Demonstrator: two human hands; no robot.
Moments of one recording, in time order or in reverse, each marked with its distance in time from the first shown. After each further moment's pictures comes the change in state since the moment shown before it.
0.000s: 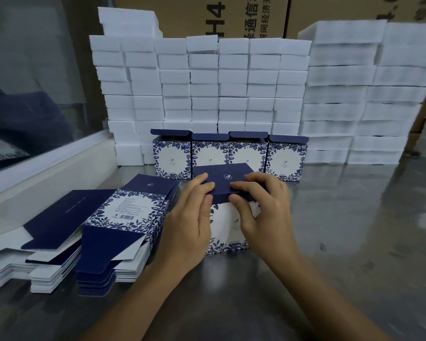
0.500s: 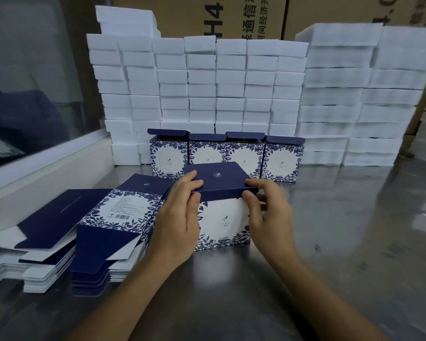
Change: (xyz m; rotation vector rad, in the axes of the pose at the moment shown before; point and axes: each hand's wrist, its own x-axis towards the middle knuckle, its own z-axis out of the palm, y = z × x) left_hand 0.004 -0.009 -0.002 -0.051 0.022 -0.049; right_hand -0.001 0.017 -0.001 0.260 -0.049 0.263
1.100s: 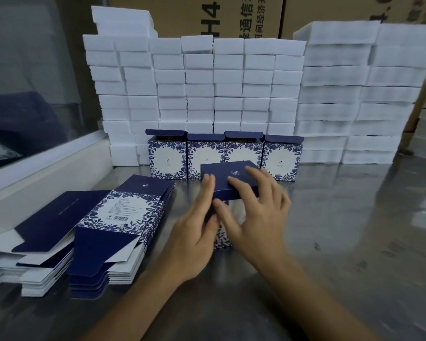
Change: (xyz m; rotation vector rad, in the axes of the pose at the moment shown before) left_hand -0.013 0.009 0.010 -0.187 -0.290 -0.017; right_hand -0.008 -0.007 0.016 -0.535 0.118 -0.279
